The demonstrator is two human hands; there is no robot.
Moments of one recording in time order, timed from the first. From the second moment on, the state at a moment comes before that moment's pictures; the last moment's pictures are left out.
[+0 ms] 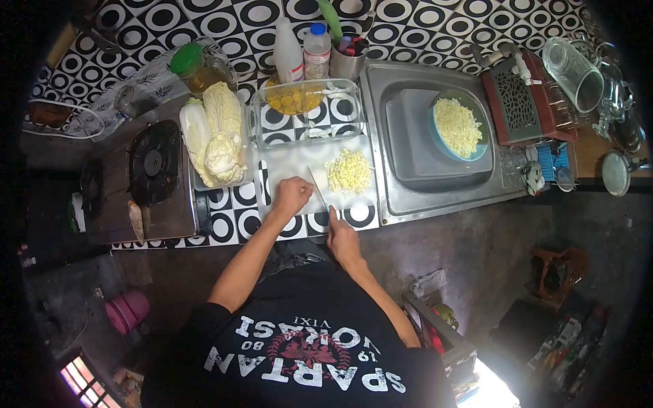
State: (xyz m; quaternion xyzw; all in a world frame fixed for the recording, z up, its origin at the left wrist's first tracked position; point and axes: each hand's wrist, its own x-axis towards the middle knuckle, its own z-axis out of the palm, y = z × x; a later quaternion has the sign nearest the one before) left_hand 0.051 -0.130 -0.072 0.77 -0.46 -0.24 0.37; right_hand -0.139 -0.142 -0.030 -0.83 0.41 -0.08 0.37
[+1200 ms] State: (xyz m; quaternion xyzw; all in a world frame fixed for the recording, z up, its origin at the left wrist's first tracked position) left_hand 0.043 -0.121 -0.069 0.81 -0.39 -0.23 0.38; right_hand -0.103 -0.154 -0.041 -0.87 0.38 -0.06 0.30
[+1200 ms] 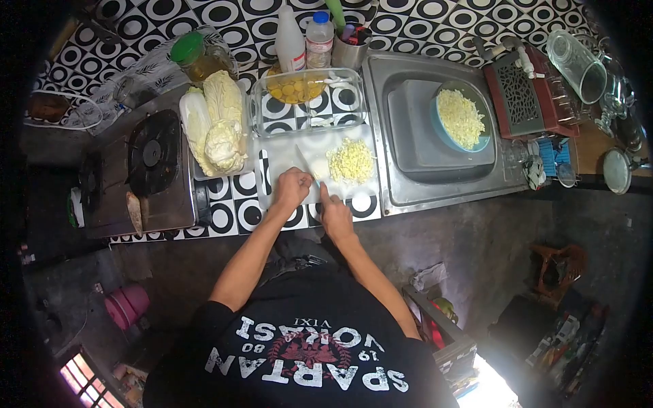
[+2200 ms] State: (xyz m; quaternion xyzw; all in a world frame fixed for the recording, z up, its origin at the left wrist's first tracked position) left_hand 0.047 -0.121 -0.074 0.80 -0.38 -0.22 0.41; right_hand -0.109 -0.149 -0.047 -0.88 0.37 -0.08 0.29
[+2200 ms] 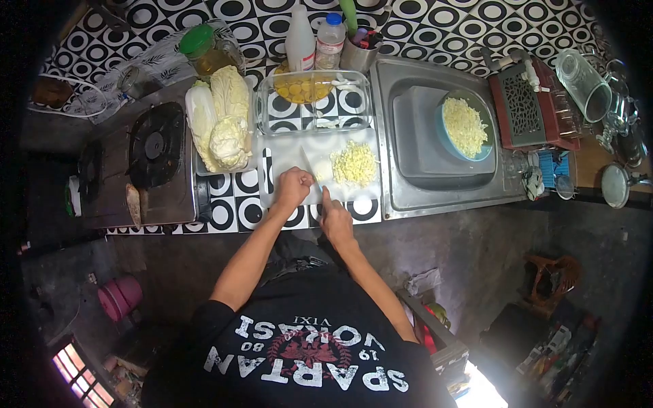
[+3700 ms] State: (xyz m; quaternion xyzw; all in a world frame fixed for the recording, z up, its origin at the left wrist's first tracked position) left_hand 0.057 -0.095 -0.057 0.76 -0.37 -0.28 0.47; right_hand -0.103 -0.134 -0.041 -0.86 0.39 -0.06 0.31
